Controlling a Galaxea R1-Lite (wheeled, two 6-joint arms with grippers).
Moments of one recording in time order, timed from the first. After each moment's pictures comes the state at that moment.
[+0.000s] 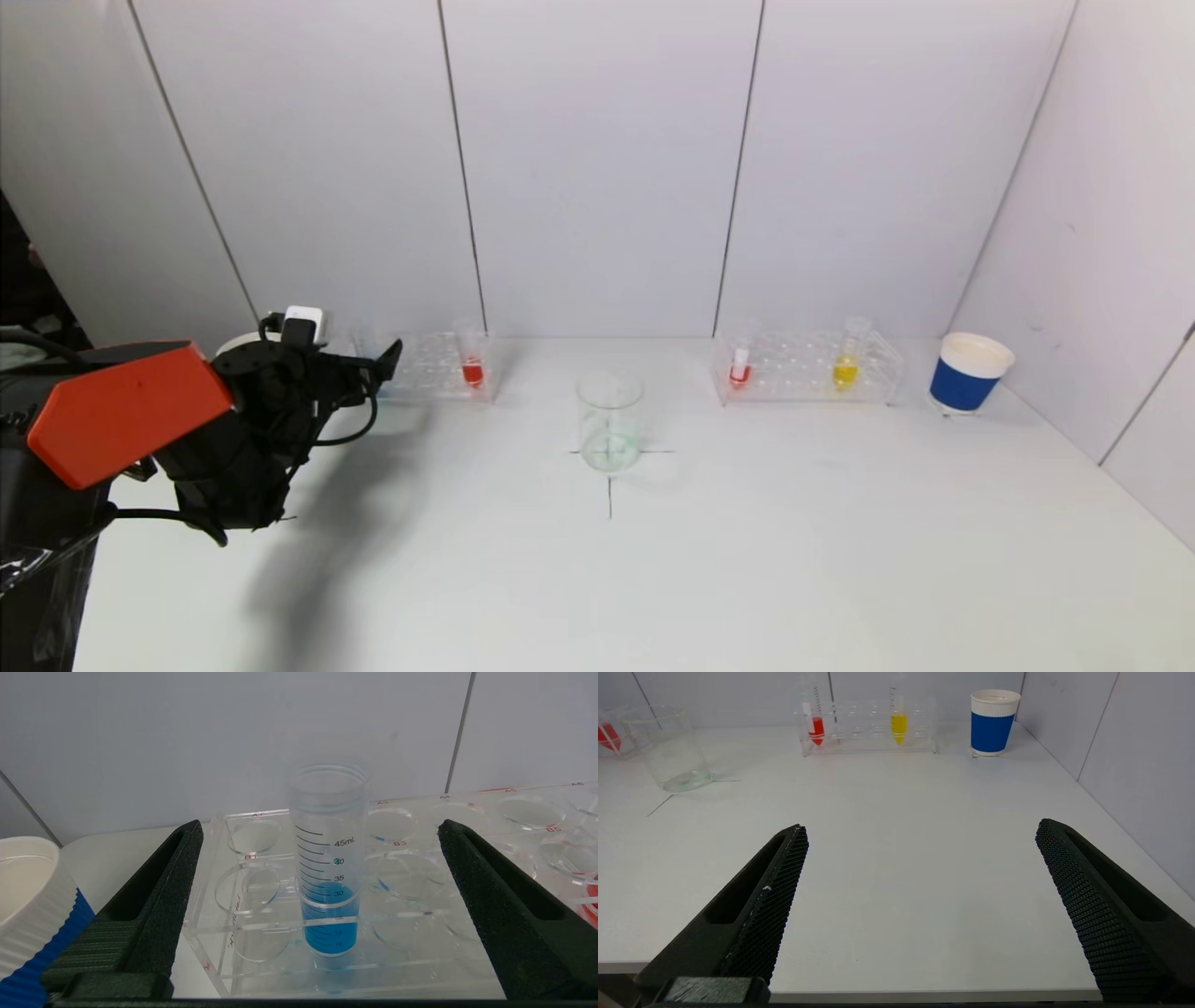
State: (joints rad) left arm 0.06 2.42 -0.97 -1.52 -0.12 0.08; right arm 0.01 0.00 0.00 0.00 -0.02 0.04
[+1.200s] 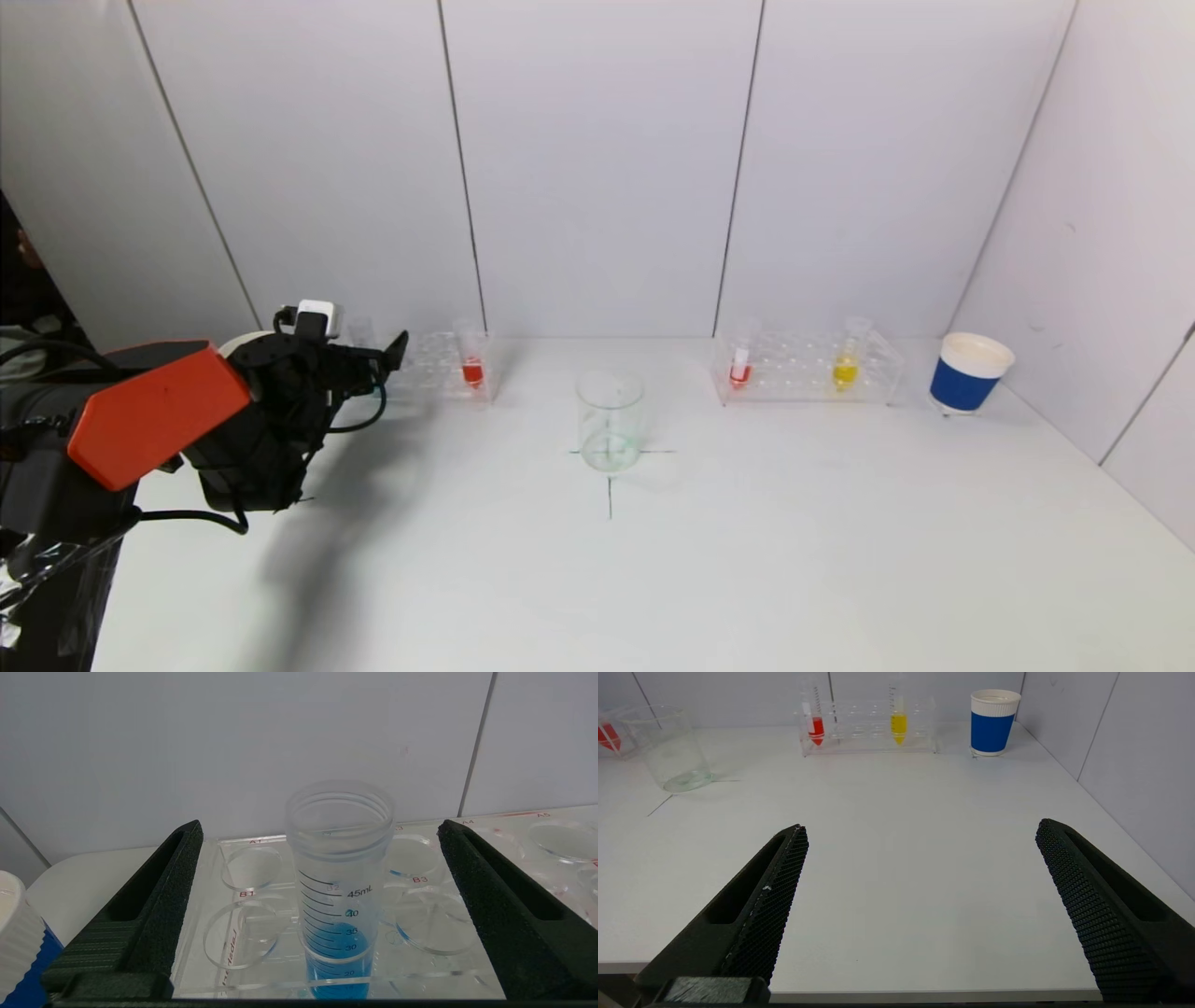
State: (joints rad) left arm 0.05 2.48 -1.10 -1.47 -0.11 0.08; right arm 0.01 0.00 0.00 0.00 -0.02 0.04
